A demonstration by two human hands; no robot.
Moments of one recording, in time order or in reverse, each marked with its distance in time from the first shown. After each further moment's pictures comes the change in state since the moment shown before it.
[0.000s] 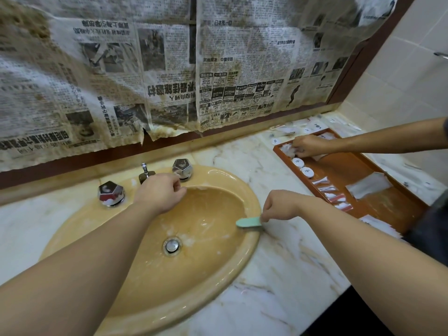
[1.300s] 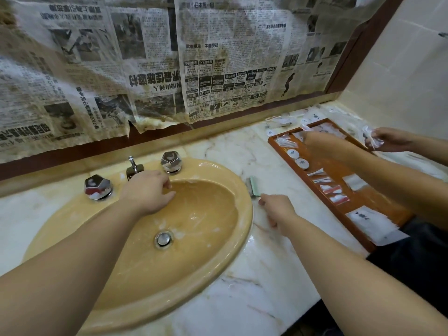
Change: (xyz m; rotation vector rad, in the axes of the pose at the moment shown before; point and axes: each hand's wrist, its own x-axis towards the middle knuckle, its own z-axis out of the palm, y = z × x) left_hand -0.011 0.010 0.000 0.229 -0.065 0.101; right_hand 0.017 0.026 0.068 1.092 0.326 0.398
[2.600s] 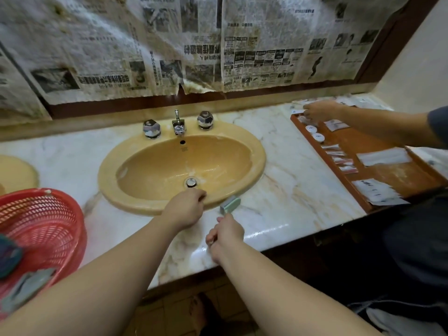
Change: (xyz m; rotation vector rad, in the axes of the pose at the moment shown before) left_hand -0.226 0.119 0.043 -0.377 -0.150 -0.270; right_hand -0.238 0.119 0.109 0.836 -0.245 0.447
